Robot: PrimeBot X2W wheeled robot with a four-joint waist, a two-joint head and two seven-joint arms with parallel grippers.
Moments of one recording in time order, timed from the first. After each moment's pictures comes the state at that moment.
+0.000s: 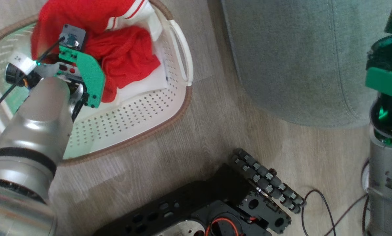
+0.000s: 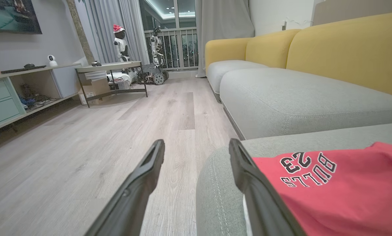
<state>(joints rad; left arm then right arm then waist) -1.07 0.21 -0.76 1.20 -0.42 -0.05 0.11 -0.59 -0.12 0.03 -0.27 0.48 0.13 -0.26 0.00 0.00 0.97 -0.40</state>
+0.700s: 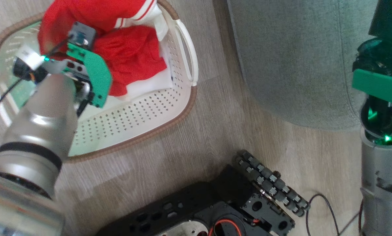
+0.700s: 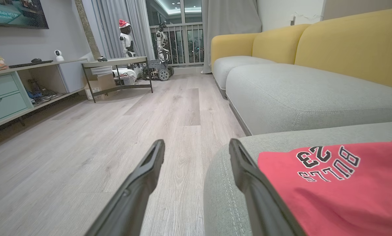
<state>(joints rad) -1.12 0.19 -0.81 1.27 -0.42 -0.11 0.09 -0.59 -0.10 0.05 -0.26 0.44 0.13 -0.26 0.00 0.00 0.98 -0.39</state>
